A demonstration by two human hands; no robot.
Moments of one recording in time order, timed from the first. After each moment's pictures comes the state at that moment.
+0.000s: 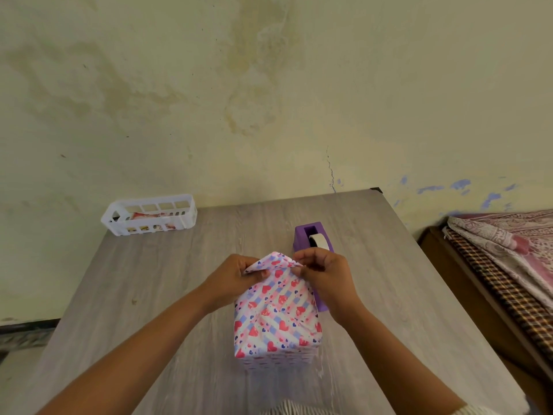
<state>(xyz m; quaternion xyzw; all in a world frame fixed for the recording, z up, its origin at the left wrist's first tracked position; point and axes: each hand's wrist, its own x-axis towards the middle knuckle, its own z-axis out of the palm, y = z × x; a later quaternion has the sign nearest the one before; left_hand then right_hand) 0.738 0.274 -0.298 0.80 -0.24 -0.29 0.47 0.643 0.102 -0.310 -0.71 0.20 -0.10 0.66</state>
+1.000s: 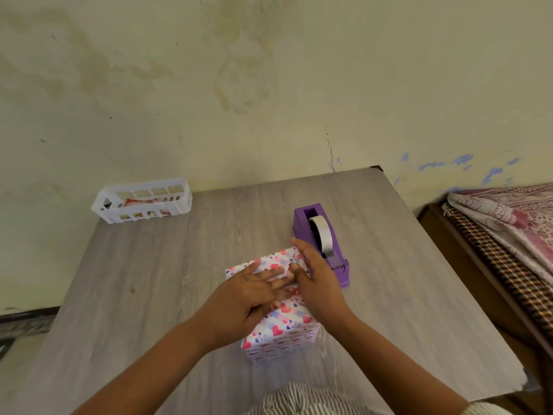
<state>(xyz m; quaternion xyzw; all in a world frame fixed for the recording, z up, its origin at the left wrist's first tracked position) 0.705 0.296 -0.327 0.77 -0.59 -0.03 0.23 0.629 0.132 -0.321 -0.78 0.20 -0.07 0.58</state>
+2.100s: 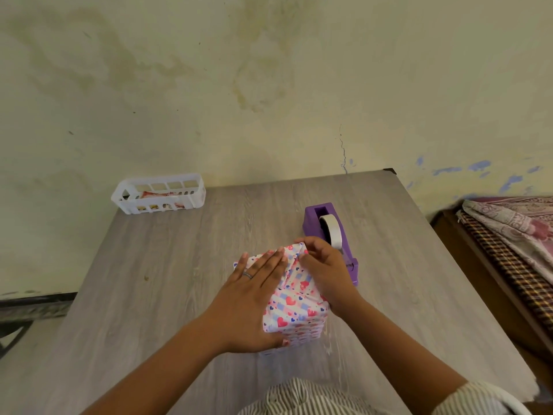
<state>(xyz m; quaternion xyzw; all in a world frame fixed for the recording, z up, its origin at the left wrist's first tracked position) 0.678 0.304 -0.321 0.87 -0.49 -0.04 0.04 0.639 0.124 -0.317 -0.67 0.23 -0.05 0.71</state>
